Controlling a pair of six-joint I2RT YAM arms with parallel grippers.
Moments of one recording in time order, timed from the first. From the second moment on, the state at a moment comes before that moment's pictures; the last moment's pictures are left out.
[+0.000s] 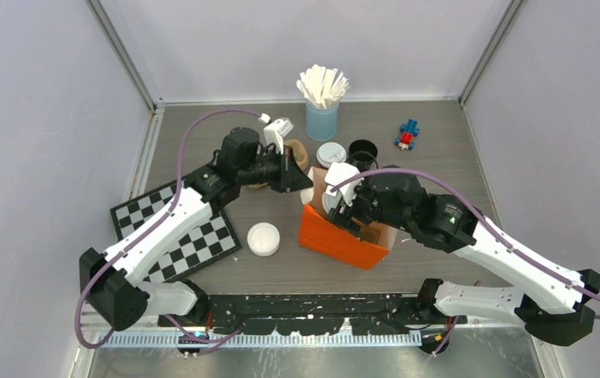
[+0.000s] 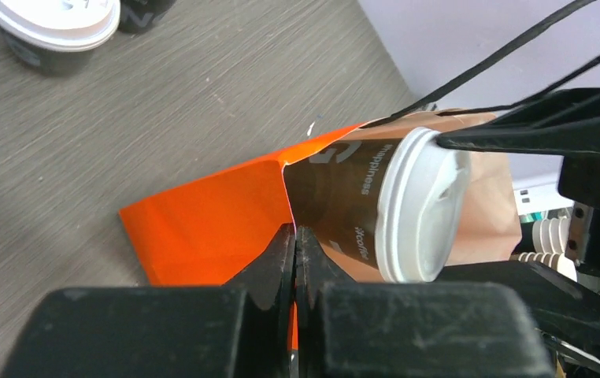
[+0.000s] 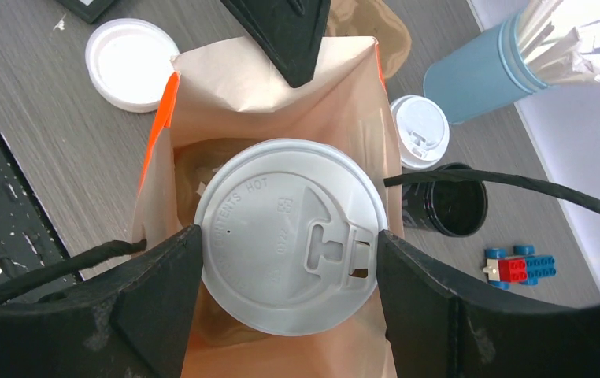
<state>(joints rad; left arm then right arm) -0.65 1.31 1.23 -0.39 0.47 -0.49 1.01 1.02 1.24 -0.76 0.16 -0.32</state>
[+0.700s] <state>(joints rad) -0.65 1.23 1.05 0.02 0.54 -0.44 1.01 0.93 1.10 -0.71 0.17 -0.46</state>
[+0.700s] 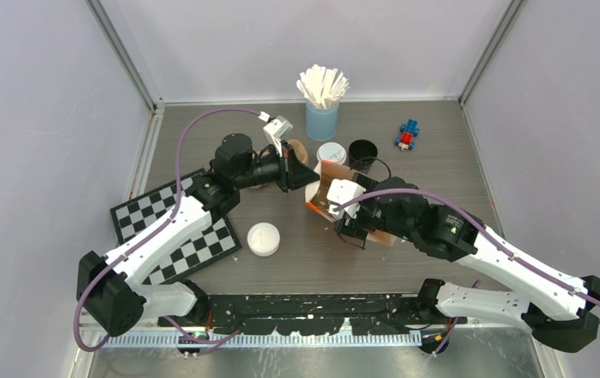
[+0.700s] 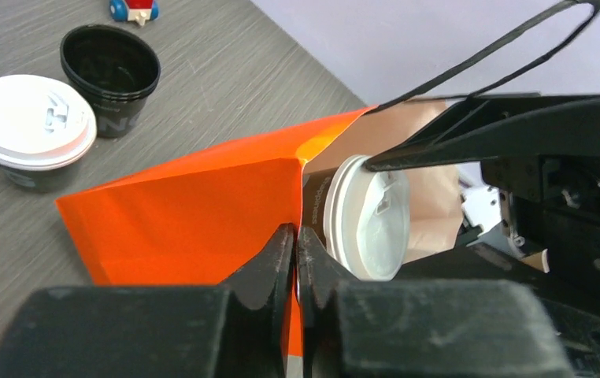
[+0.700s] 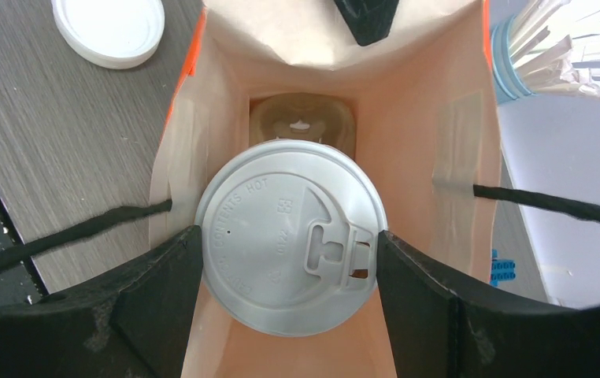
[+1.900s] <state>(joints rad) -0.68 1.07 1.02 -0.44 0.46 -0.39 1.06 0.91 0.96 -0.67 0.12 -0.50</state>
